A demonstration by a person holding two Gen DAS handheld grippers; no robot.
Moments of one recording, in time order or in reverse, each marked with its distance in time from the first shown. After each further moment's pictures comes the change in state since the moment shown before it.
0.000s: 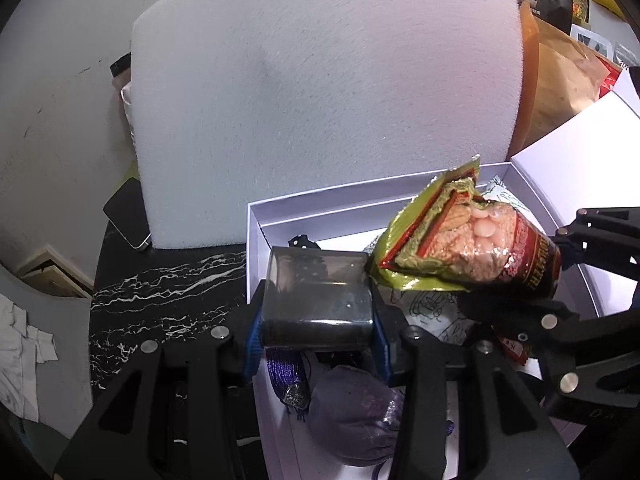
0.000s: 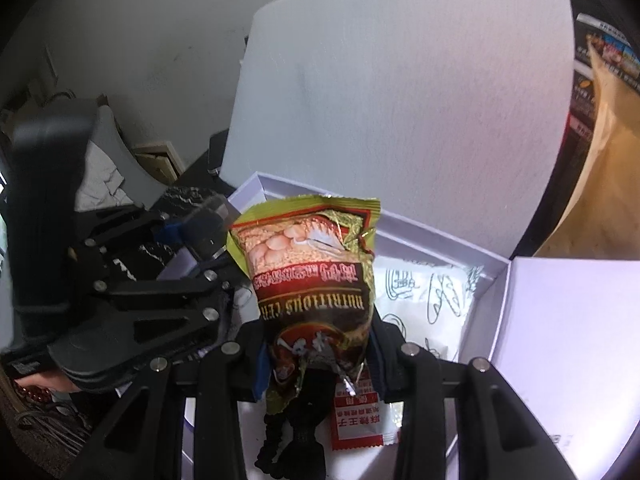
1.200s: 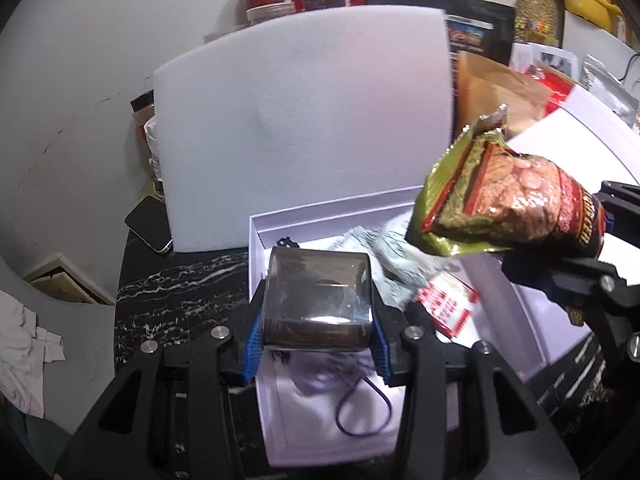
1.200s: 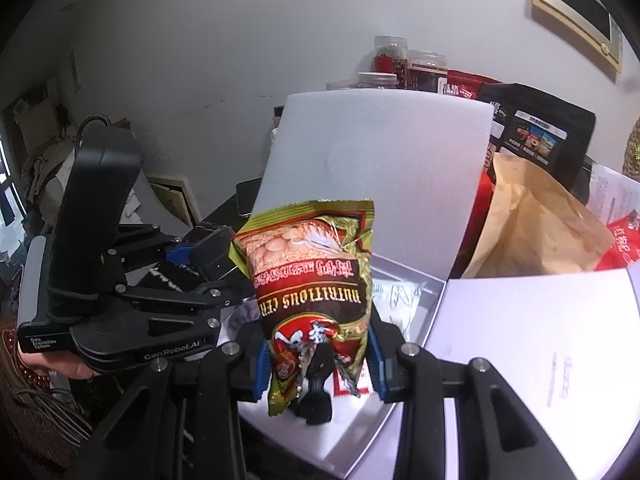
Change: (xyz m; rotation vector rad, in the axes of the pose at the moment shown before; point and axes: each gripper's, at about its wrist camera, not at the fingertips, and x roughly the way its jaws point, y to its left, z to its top) left arm -0.090 -0.023 -0.008 0.013 -0.064 -0.017; right arm -0.117 0.028 -0.022 -0.059 -0.209 -0.047
